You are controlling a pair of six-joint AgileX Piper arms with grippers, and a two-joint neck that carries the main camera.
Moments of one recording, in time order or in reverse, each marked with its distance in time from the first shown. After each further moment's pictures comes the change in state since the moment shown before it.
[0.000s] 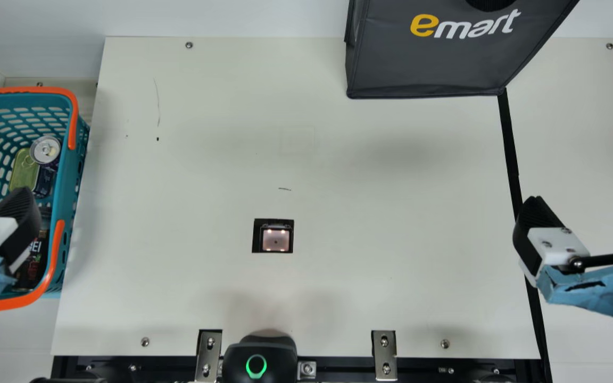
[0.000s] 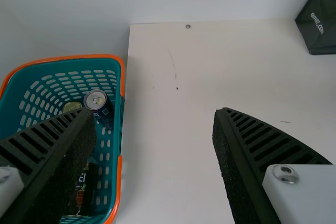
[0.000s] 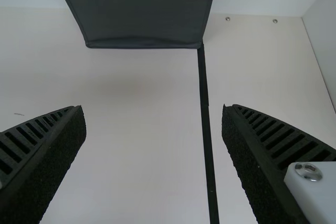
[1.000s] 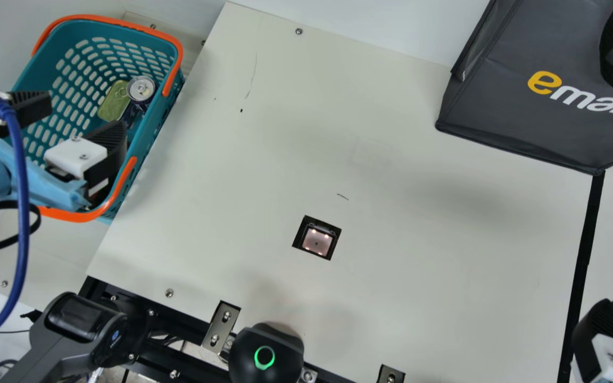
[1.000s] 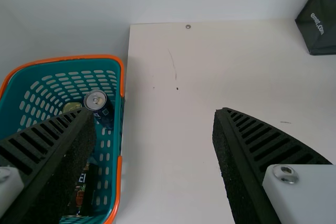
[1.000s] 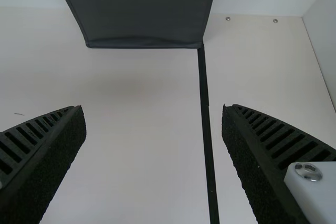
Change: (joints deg) left arm 0.0 0.0 0.0 0.0 0.0 0.0; right arm 0.0 0.0 0.0 0.0 0.1 0.0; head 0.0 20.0
